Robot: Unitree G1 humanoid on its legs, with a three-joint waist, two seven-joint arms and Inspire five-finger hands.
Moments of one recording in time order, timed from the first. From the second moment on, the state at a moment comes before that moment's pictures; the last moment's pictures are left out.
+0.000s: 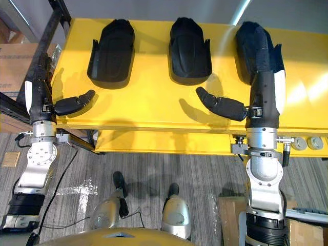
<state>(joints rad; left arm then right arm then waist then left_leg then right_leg) -0.16 0.41 0.06 0.03 0.01 -0.19 0.30 0.04 -0.41 -0.31 -0.33 0.04 -0.27 -0.06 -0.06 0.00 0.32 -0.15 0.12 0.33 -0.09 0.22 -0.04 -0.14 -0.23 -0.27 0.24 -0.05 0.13</state>
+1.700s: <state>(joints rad) -0.04 0.37 0.07 -0.29 -0.12 -0.29 -0.05 0.11 -0.24 -0.27 -0.36 0.06 -0.30 -0.08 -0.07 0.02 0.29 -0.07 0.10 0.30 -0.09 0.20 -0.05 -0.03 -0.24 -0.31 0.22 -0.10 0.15</state>
